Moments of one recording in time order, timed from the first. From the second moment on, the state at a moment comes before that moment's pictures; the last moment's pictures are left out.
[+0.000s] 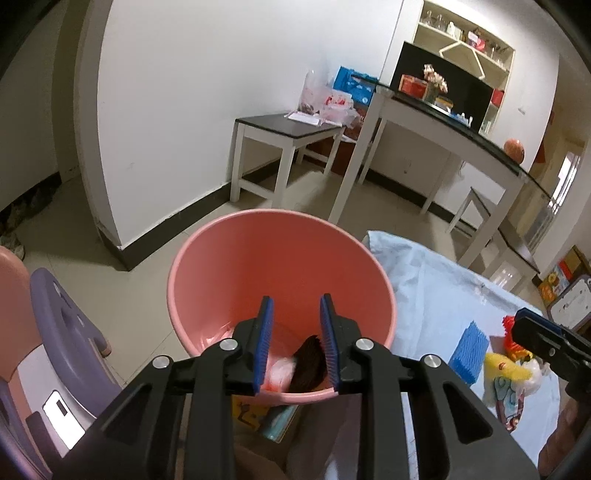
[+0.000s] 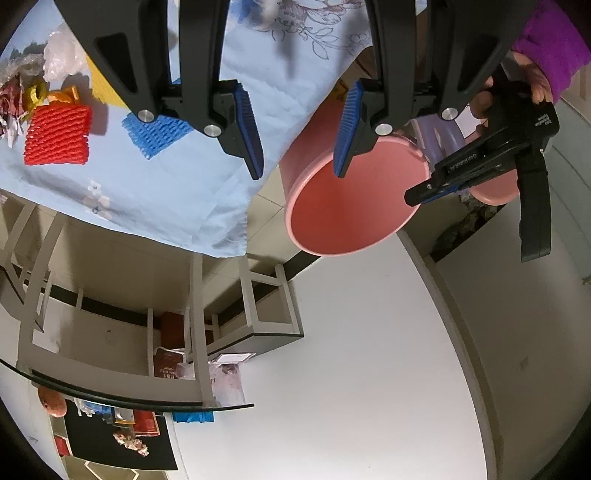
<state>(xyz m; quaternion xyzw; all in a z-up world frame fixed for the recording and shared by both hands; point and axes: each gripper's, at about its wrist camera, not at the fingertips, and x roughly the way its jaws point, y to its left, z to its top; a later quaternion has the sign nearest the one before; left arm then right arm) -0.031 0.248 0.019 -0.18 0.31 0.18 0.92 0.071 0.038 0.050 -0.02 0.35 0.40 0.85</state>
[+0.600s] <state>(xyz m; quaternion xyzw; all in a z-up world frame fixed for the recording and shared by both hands) -0.041 0.122 0.040 -0.17 0.27 -0.07 0.94 0.097 0.000 0.100 0.02 0.25 0.34 0.91</state>
